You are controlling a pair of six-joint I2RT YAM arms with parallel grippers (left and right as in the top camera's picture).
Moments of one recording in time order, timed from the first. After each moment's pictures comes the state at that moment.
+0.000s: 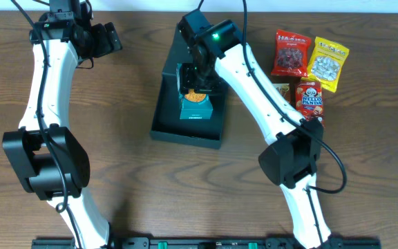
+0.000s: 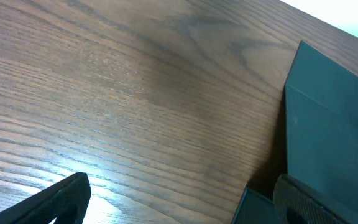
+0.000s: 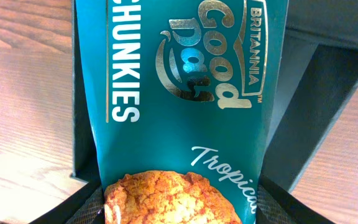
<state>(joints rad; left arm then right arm) 0.09 2.01 1.87 -0.89 0.15 -0.27 0.58 2.32 2.38 -1.45 -0.16 0.58</state>
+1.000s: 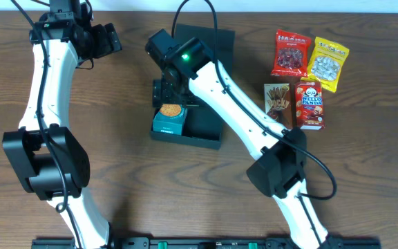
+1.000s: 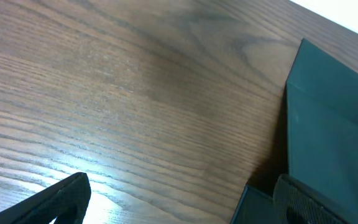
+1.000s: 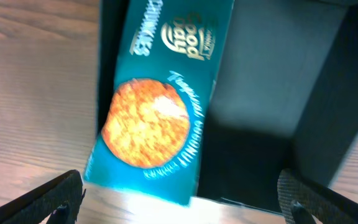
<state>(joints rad) 0.09 2.01 1.87 -0.90 0.15 -0.27 0.73 2.32 2.38 -1.47 -0.02 0.74</state>
